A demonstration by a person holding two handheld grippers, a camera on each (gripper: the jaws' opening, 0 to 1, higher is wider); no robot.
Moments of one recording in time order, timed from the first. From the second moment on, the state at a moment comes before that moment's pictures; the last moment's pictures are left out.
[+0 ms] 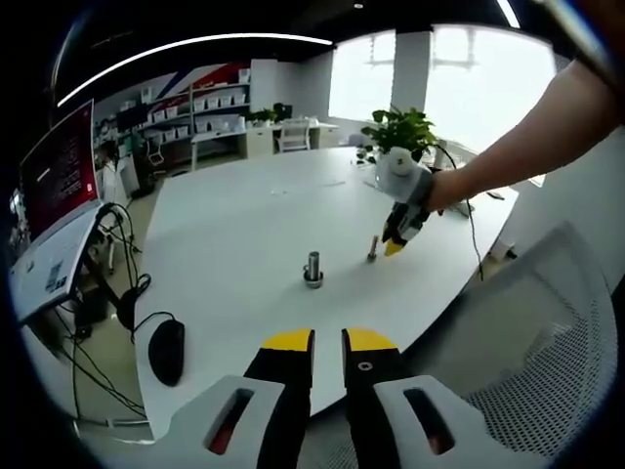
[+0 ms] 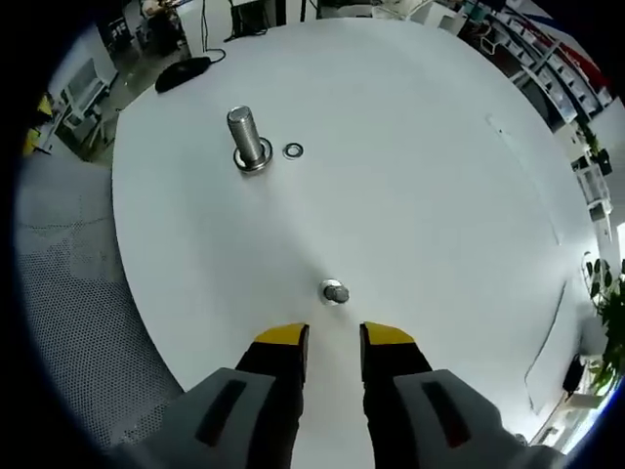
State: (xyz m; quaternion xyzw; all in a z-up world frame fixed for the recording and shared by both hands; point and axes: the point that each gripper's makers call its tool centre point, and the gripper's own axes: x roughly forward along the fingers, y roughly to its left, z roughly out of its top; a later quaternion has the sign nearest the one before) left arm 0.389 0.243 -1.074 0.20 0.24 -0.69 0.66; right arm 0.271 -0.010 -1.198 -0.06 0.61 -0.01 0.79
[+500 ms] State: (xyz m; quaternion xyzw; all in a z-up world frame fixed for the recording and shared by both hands) left arm 0.396 0.241 -1.073 0.18 0.22 -0.69 0.66; right arm 0.279 0.005 -1.169 -0.09 0.58 -0.02 0.81
